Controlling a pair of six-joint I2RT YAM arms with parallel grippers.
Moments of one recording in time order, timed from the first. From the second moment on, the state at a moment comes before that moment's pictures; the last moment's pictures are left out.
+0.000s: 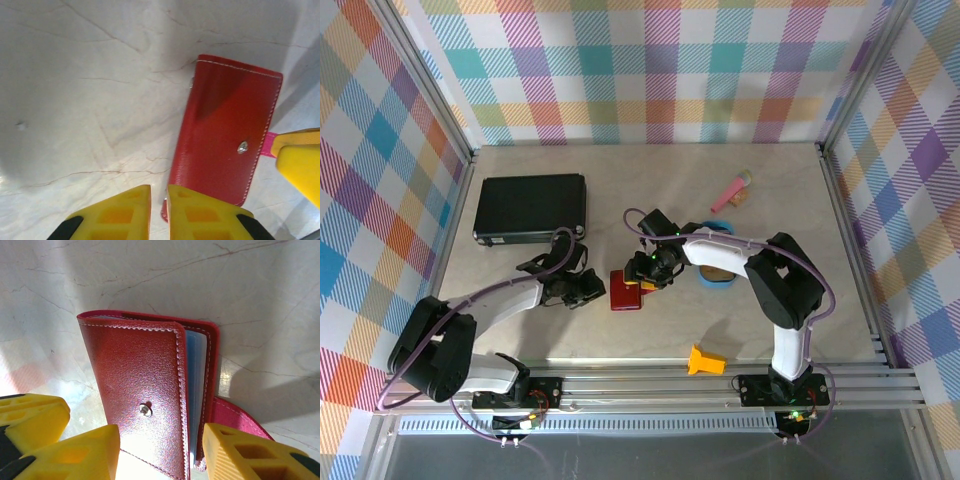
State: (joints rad) left arm -0.47 1.33 0.64 -0.40 0.28 -0.85; right arm 0.77 1.89 1.24 -0.52 -0.43 0.79
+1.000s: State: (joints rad) left arm -0.44 1.25 0.64 -0.45 0.25 -0.78; right arm 0.76 1.93 1.20 -0.43 -0.52 0.76
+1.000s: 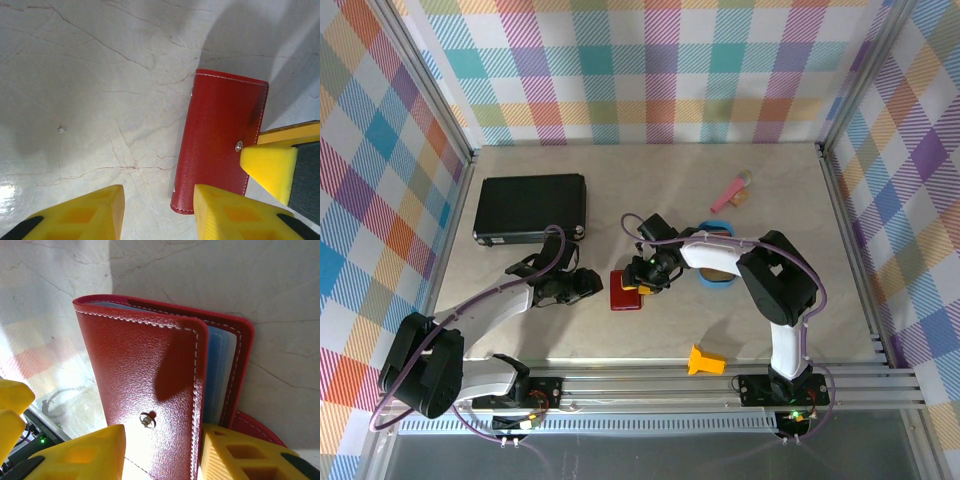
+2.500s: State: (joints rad) left arm -0.23 1.12 0.70 -0.74 0.27 -0.63; right arm 0.84 2.03 1.22 0.05 -0.71 0.93
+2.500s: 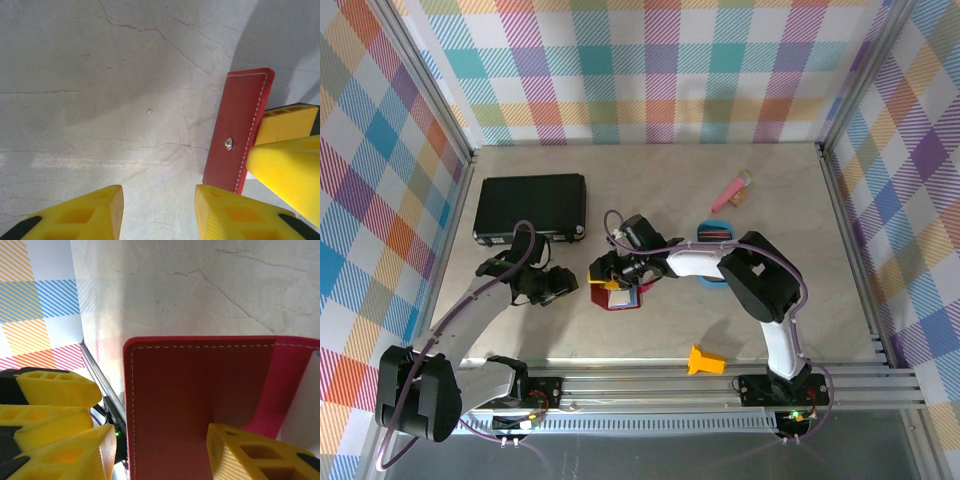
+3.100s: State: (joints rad) left arm -0.21 1.12 0.67 -0.63 0.41 -0.69; right arm 0.85 2.10 1.32 0.00 -0.67 0.96
